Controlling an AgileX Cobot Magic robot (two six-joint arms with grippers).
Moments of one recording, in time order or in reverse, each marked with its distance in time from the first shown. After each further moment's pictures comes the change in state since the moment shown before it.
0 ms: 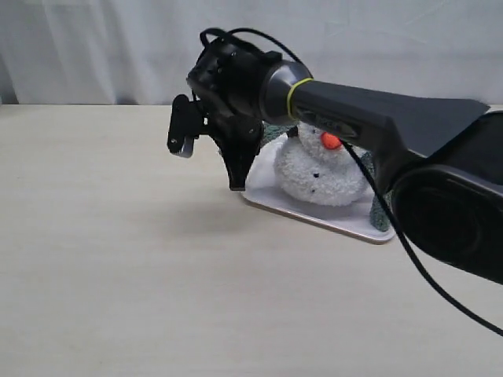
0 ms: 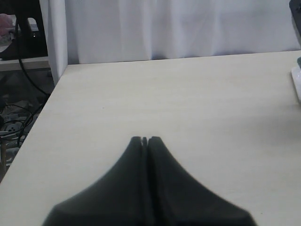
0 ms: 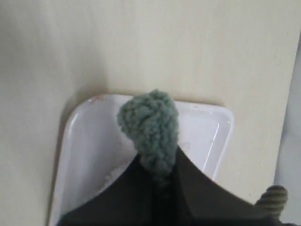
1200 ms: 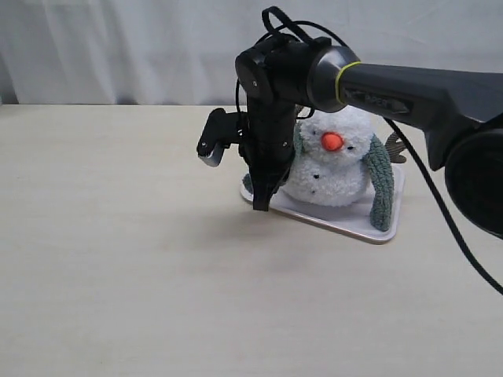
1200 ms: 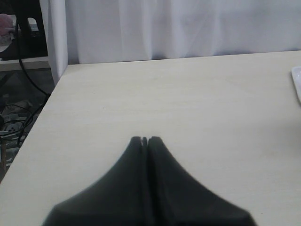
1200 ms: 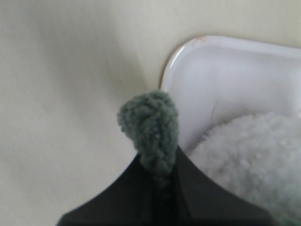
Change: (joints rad) left arm 0.000 0.000 0.000 0.000 0.000 0.000; right arm -0.097 -0.091 0.168 0.292 0.087 -0.087
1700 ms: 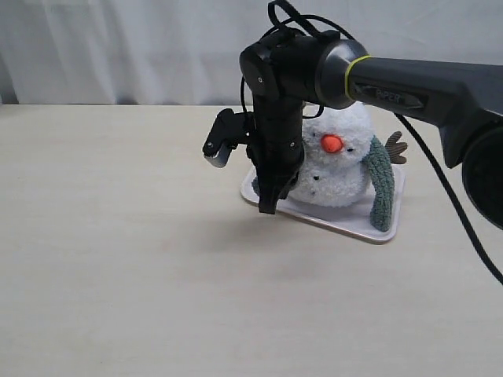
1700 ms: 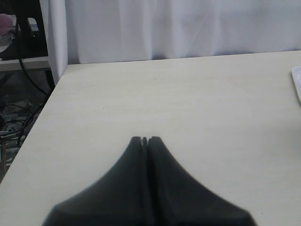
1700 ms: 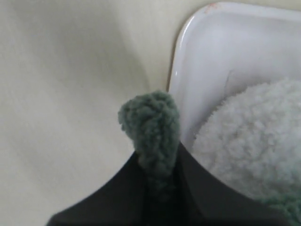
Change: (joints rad) left arm 0.000 0.000 0.000 0.000 0.000 0.000; right arm 0.000 -0.036 0.042 -0.007 0.049 0.051
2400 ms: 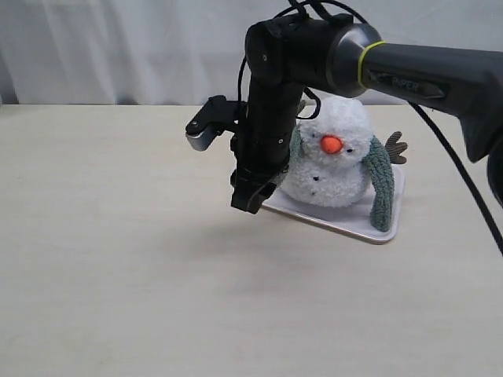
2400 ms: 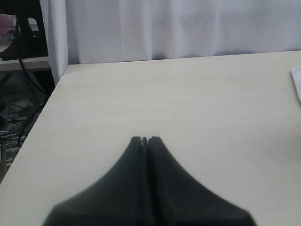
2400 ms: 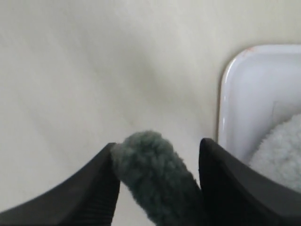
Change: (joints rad) left arm 0.000 0.000 0.000 0.000 0.000 0.000; right arm 0.000 -0.051 0.017 0.223 0.001 0.041
